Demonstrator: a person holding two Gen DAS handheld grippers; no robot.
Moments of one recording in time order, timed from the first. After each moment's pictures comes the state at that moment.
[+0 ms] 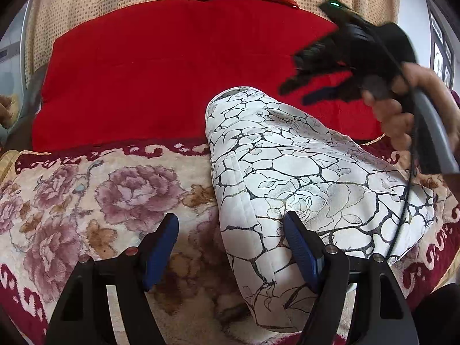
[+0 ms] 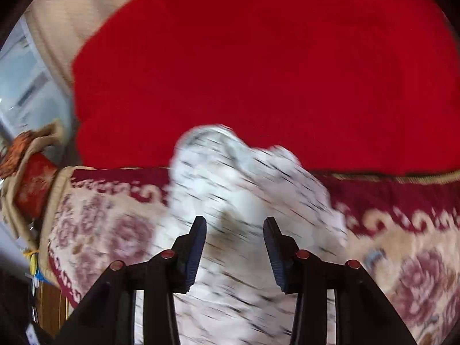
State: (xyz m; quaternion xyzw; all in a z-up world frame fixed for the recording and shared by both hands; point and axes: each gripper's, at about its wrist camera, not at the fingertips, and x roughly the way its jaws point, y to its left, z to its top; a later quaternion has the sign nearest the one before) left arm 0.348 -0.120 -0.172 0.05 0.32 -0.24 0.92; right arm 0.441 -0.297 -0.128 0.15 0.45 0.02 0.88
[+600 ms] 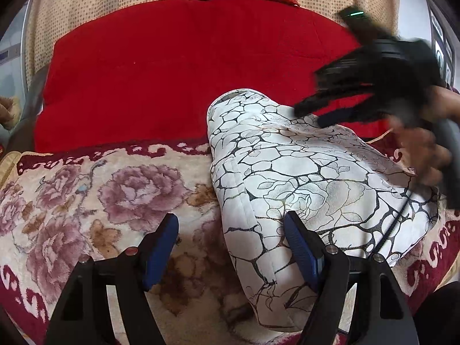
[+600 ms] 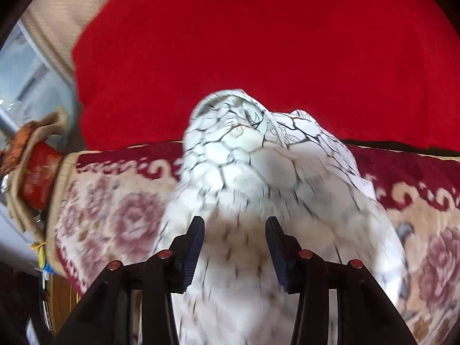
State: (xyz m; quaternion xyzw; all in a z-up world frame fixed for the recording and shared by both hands) left arm 0.349 -0.117 -0.174 0.06 0.32 -0.23 0.92; right arm 0.419 -0.288 -0.162 0.17 0.49 0.04 0.86
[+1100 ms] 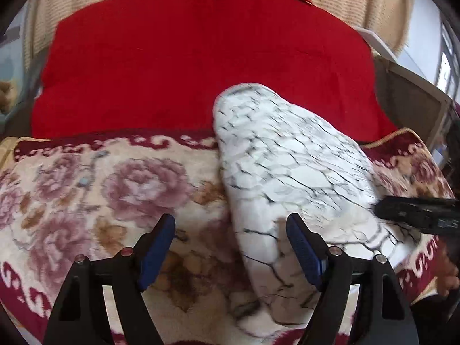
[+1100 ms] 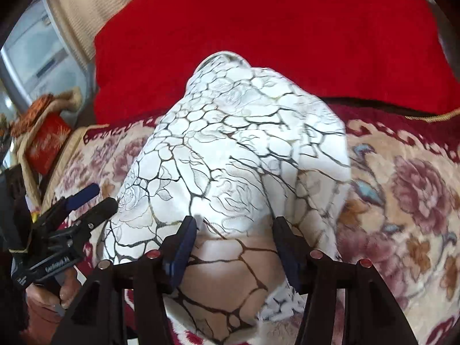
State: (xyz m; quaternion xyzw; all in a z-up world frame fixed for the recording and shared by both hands) left arm 0.371 -0.102 -0.156 0.03 0.36 -0.22 0.91; right arm 0.277 -0.302 -0.187 0.15 0.46 0.03 0.87
